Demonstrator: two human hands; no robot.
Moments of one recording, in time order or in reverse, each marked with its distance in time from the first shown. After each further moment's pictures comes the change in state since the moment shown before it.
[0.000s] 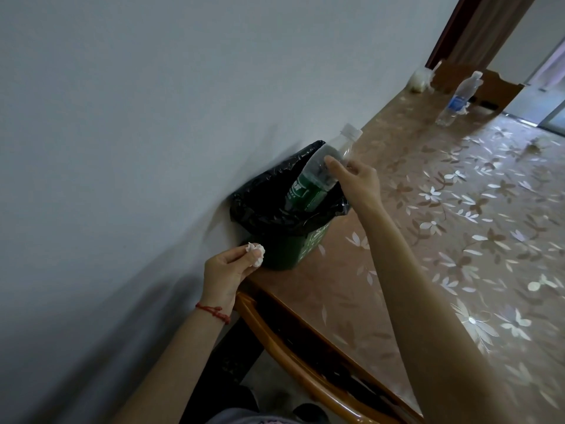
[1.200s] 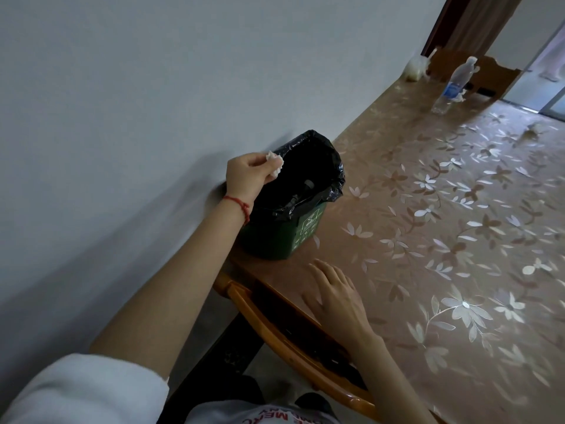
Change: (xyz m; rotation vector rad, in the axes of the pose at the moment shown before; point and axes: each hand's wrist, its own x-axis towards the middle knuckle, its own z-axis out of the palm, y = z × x) left_hand 0.062 0.072 0.081 0.216 -0.124 0.269; right_hand -0.163 0.122 -0.001 -0.818 -0.290 -0.382
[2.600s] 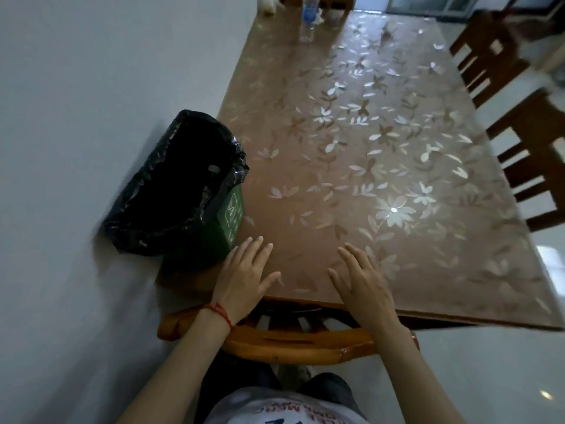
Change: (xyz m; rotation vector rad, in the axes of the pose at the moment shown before) left_hand -0.088 -0.130 0.020 1.308 -0.899 0.631; right_hand -0.078 0.046 0.002 -0.003 0.237 0.638
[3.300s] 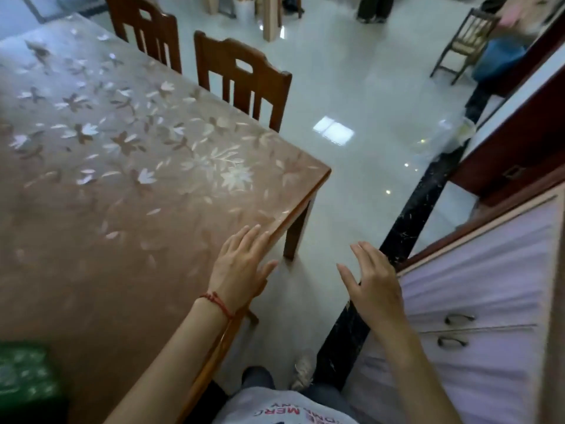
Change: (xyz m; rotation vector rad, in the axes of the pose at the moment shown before) left_hand 0.043 0.220 0.043 0.049 -0.158 0.990; right_hand -0.230 0.072 -0.045 -0.081 0.486 1.007
